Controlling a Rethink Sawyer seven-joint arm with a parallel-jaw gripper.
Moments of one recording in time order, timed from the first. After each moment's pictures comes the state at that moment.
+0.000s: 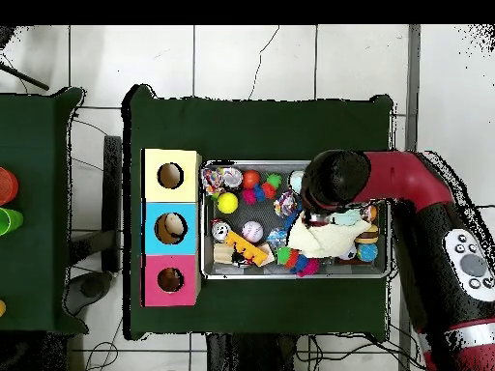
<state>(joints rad) -0.78 -0.55 0.65 1.43 -0.65 1.24 0.32</state>
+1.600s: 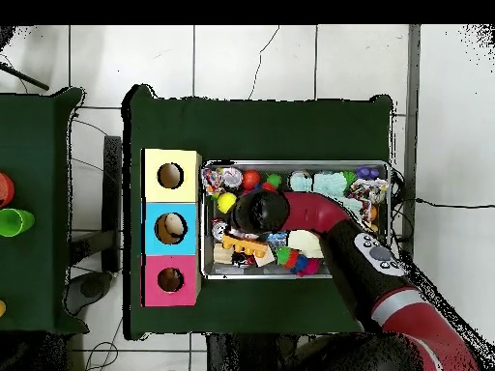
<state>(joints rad) -0.61 -0.40 0.51 1.64 -0.37 0.72 0.53</state>
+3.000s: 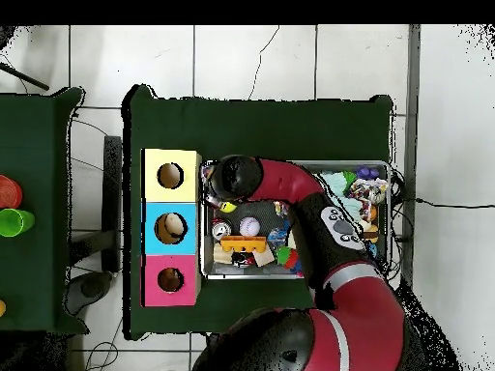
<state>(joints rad) -0.41 -0.34 0.39 1.41 -0.17 0.77 0.53</state>
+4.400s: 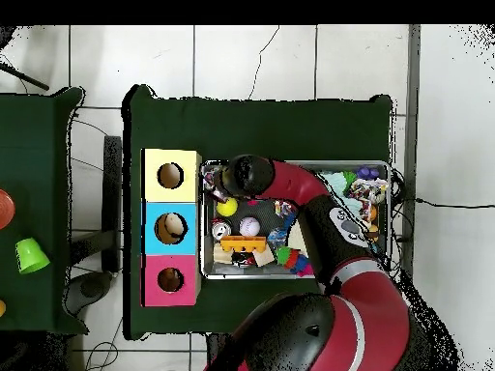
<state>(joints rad) -0.46 -0.26 0.42 1.36 -0.14 0.71 0.53</state>
